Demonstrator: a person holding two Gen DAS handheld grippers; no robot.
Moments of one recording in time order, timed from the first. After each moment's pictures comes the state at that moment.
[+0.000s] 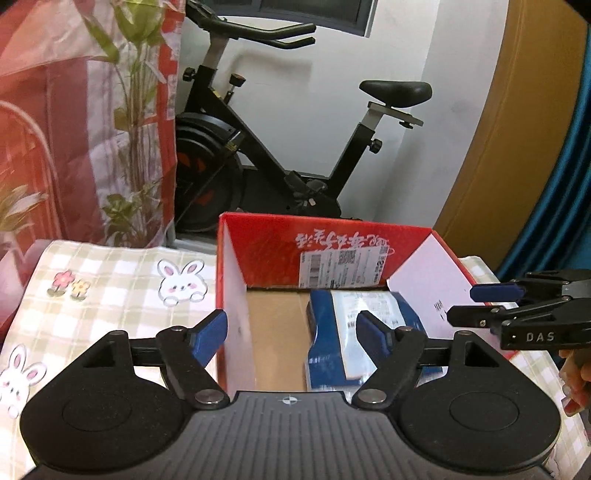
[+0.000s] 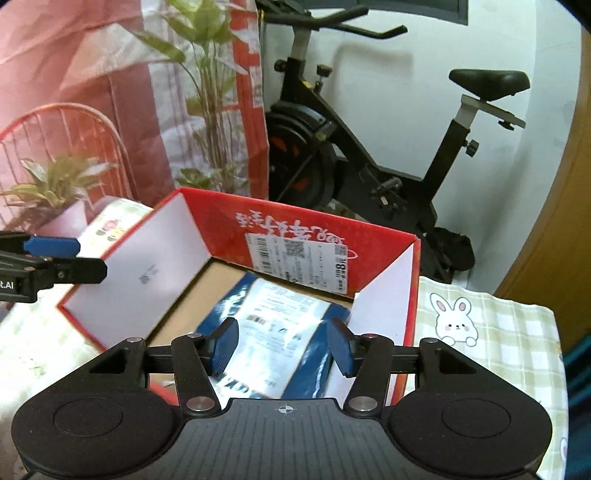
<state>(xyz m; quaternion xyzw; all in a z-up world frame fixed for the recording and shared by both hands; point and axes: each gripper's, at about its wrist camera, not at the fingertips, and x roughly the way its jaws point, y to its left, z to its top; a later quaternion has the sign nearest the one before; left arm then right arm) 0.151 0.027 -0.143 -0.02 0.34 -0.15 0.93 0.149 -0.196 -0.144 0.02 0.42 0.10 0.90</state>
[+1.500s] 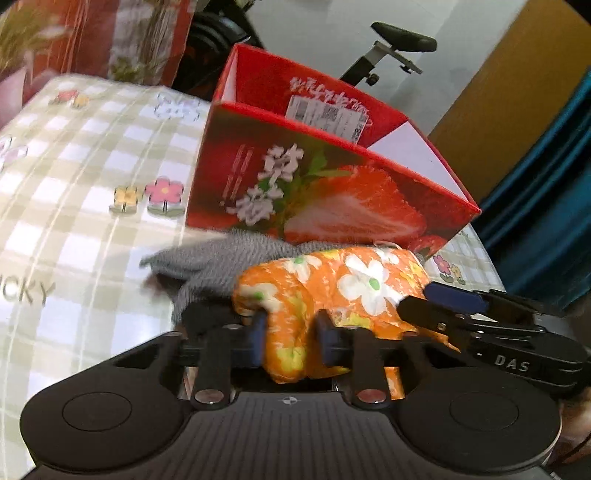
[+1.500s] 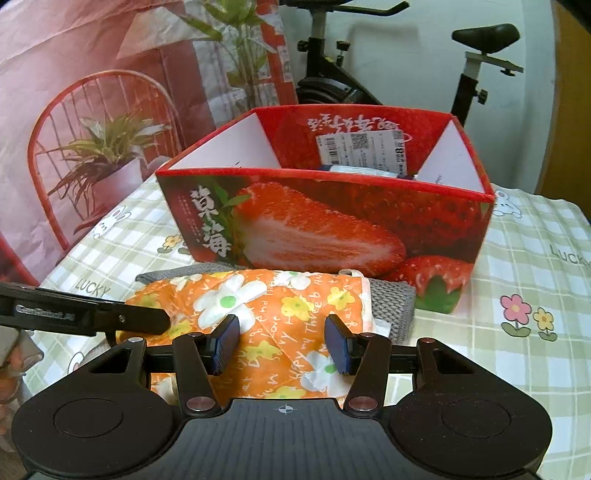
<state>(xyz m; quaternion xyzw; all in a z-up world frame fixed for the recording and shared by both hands) 0.040 0.037 -0.237 -0.12 0.43 -0.18 0.88 -0.002 -0.140 -0.204 0.08 0.42 0.12 0.90</state>
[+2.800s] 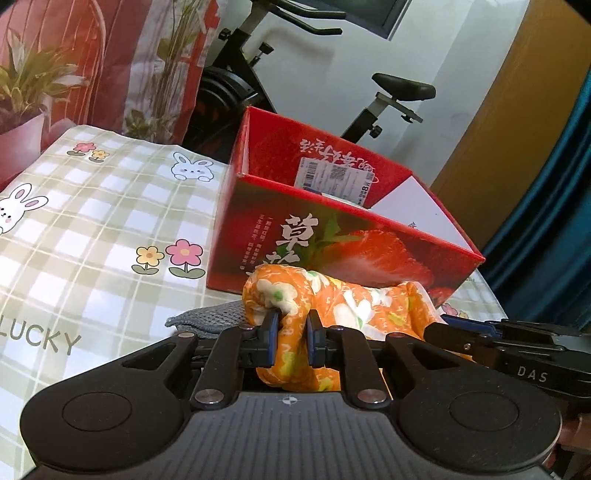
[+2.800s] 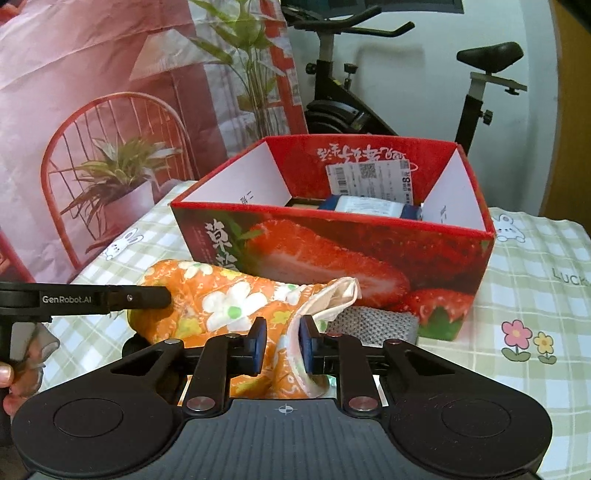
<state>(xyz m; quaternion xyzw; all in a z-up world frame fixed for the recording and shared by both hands) 0.036 0.048 -0.220 -0.13 0.36 -0.15 0.91 -0.002 -0.140 -0.186 0.09 0.39 0.14 0.91</state>
